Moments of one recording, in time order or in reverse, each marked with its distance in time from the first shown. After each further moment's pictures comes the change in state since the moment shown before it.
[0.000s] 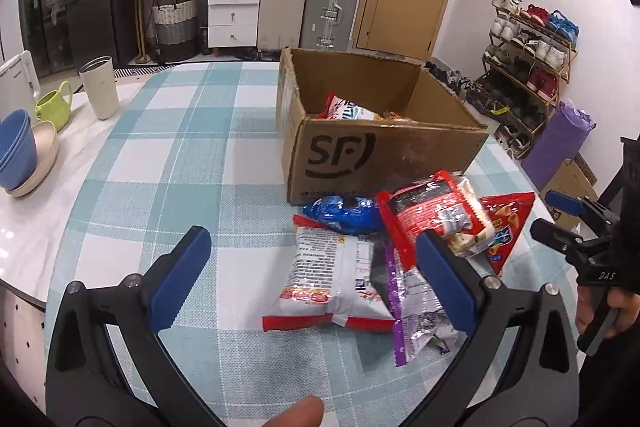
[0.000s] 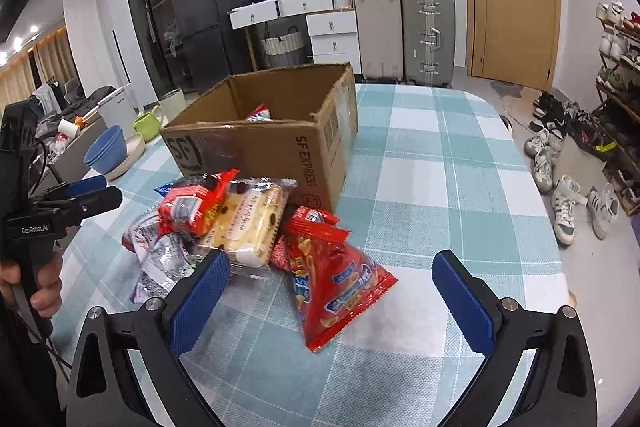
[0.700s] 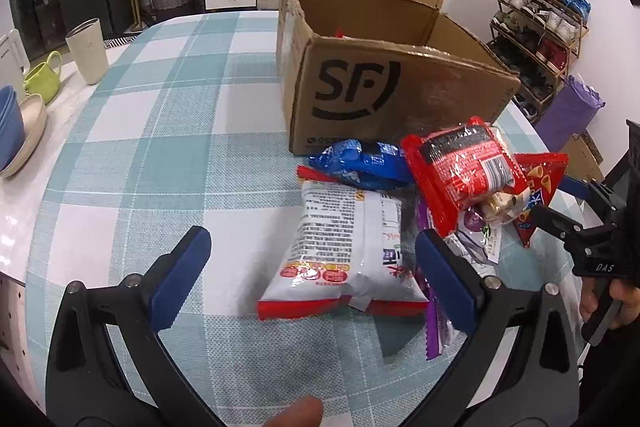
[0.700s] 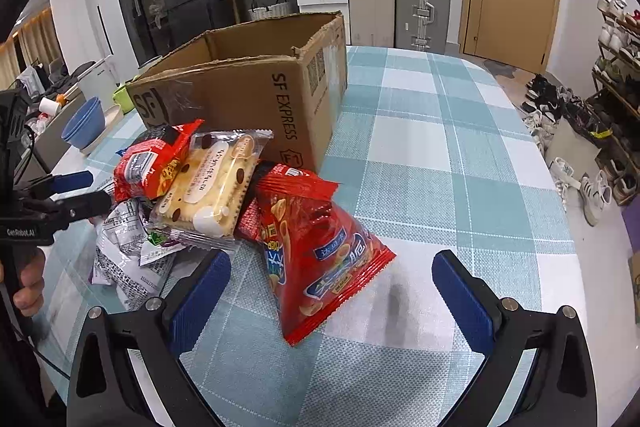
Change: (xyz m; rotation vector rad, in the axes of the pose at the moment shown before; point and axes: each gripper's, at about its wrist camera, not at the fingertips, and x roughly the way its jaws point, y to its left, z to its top) left arm 0.059 0.008 -0.018 0.008 0.150 0.005; right arm 0.045 -0.007 -0.015 -0.010 0.100 -0.052
